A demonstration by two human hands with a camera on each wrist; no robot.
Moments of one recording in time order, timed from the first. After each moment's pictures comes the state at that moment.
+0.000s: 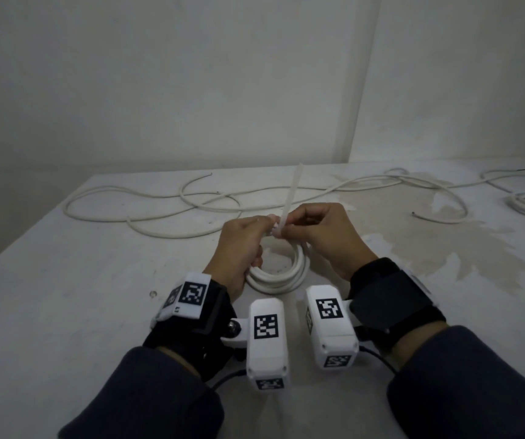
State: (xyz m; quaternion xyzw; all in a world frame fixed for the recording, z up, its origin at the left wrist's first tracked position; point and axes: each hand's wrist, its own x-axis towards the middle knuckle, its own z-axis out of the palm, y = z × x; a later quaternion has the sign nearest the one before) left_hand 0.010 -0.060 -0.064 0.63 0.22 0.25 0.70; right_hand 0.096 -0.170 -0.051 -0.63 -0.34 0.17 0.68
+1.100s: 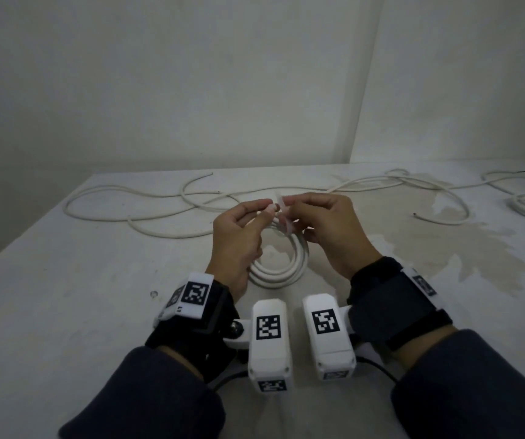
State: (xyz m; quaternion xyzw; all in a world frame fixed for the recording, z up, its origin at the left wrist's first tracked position) left_hand 0.012 -0.062 -0.061 0.56 0.20 0.34 0.73; right_hand 0.088 -0.166 -0.035 -0.62 -0.28 0.16 0.72
